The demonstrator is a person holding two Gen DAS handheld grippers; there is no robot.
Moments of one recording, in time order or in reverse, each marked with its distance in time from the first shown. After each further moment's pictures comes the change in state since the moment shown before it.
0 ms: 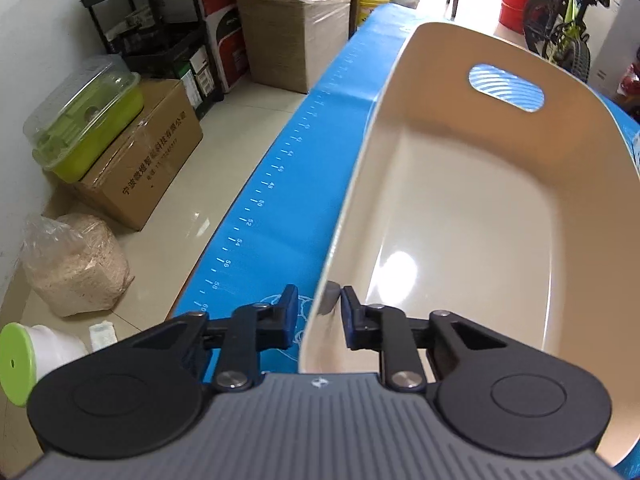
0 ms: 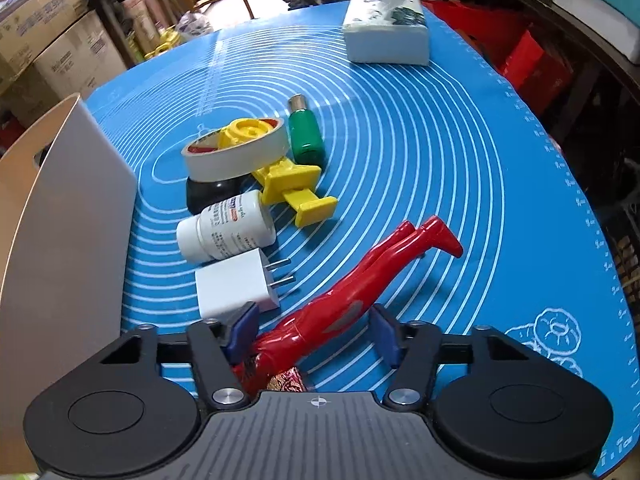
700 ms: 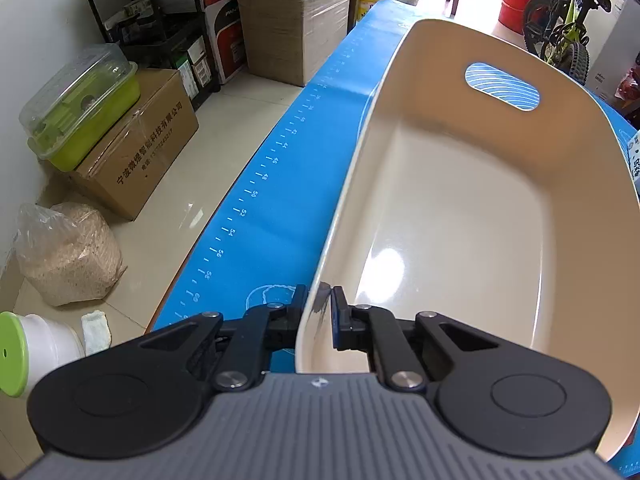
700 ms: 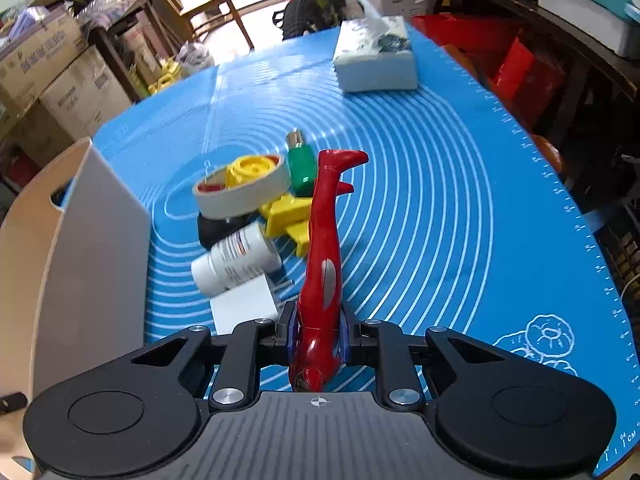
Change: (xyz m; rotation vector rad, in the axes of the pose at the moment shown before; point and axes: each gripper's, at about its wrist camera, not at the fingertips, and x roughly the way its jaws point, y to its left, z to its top) left arm 0.000 0.002 0.000 -0.032 0.021 -0.029; right arm -0.026 -0.007 0.005 0.050 -0.080 0.046
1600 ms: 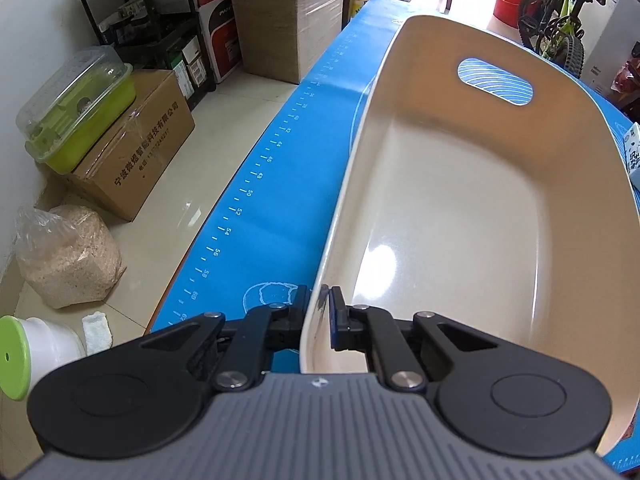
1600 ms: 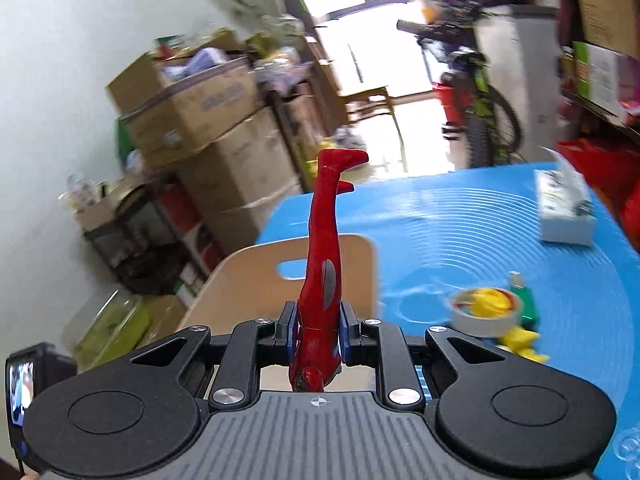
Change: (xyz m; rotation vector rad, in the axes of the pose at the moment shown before) left arm 0.001 -0.003 -0.002 0.017 0.009 -0.006; right arm -0.087 0.154 -0.004 -0.266 -0.286 0.354
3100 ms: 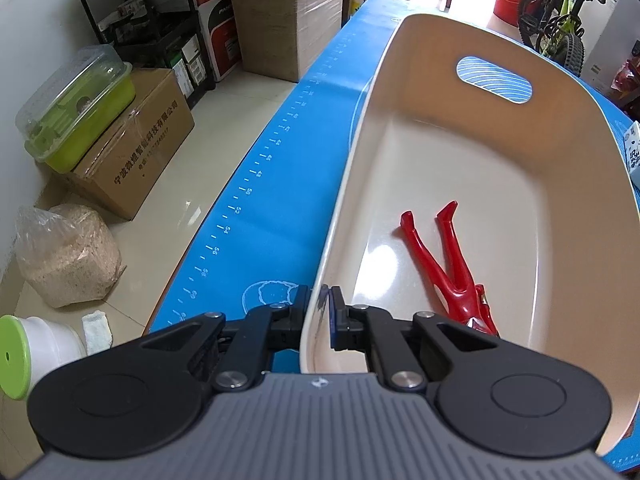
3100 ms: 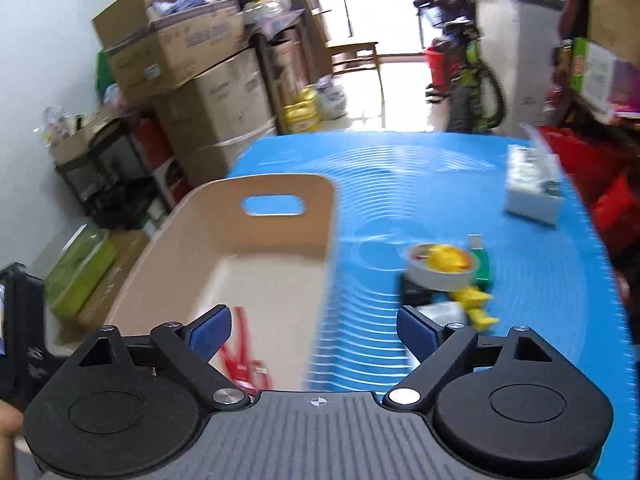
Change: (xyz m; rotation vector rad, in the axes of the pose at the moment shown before) left arm 0.001 0.000 0.000 -0.003 0.006 -0.003; right arm -0.020 -0.008 -0.009 -0.071 0.174 -0.142
